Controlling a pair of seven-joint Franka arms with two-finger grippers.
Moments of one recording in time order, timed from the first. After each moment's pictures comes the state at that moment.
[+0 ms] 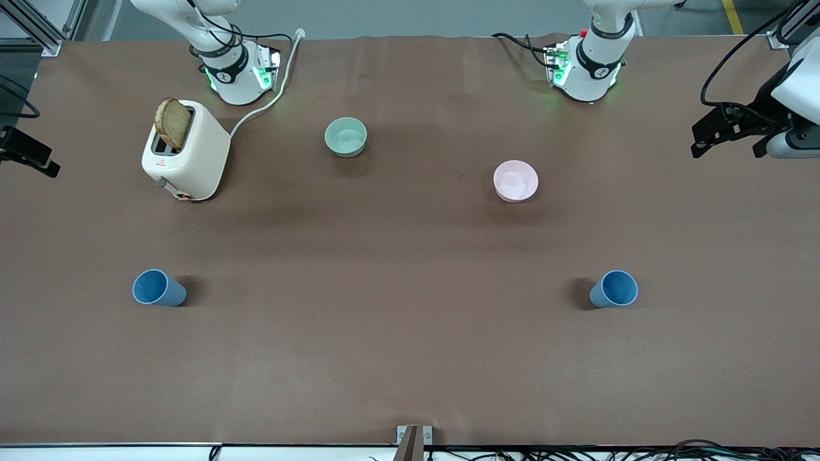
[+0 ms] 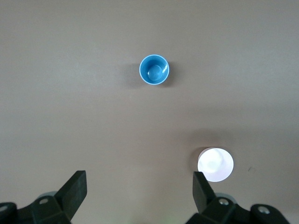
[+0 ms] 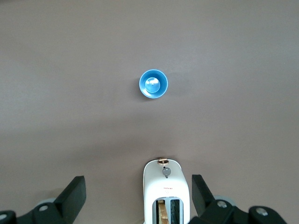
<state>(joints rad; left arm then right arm) 0.08 -0.06 -0.18 -1.57 0.01 1.53 -0.07 -0.01 0.03 -0.08 -1.44 -0.01 1.48 0.02</state>
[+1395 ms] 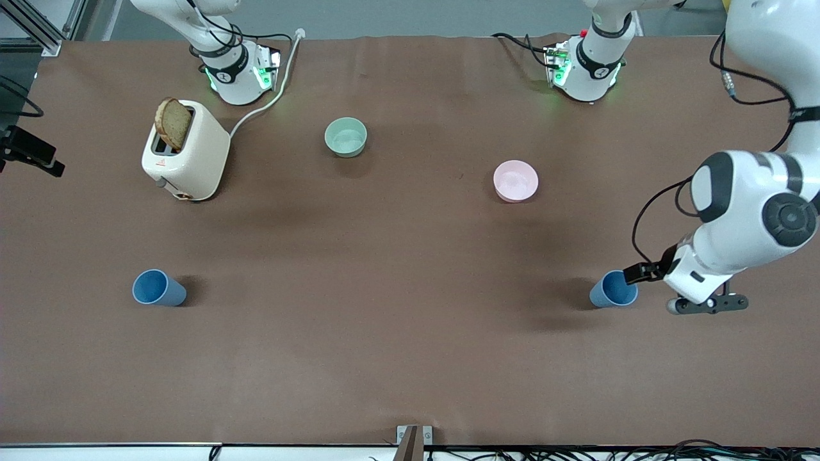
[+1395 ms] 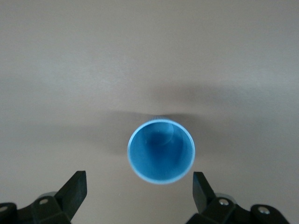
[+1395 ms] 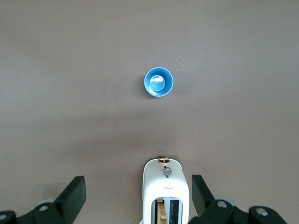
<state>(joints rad) 0.09 0.45 -0.17 -1.70 0.08 2.15 -0.17 -0.01 0.05 -0.08 -1.45 0.00 1.49 -0.04</state>
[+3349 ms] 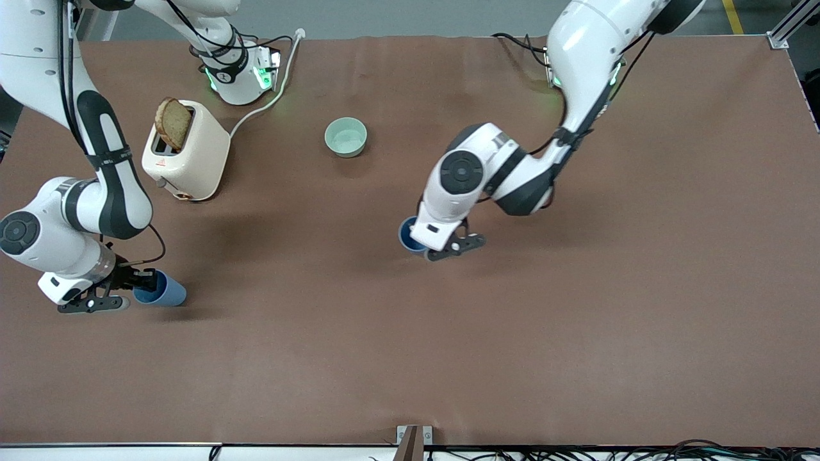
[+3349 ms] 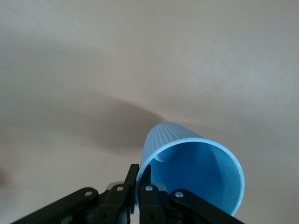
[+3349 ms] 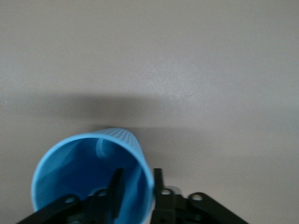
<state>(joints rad) -0.49 0.71 -0.34 -1.47 0.08 2.17 -1.11 -0.10 0.53 -0.09 -1.83 0.00 2.41 -0.27</state>
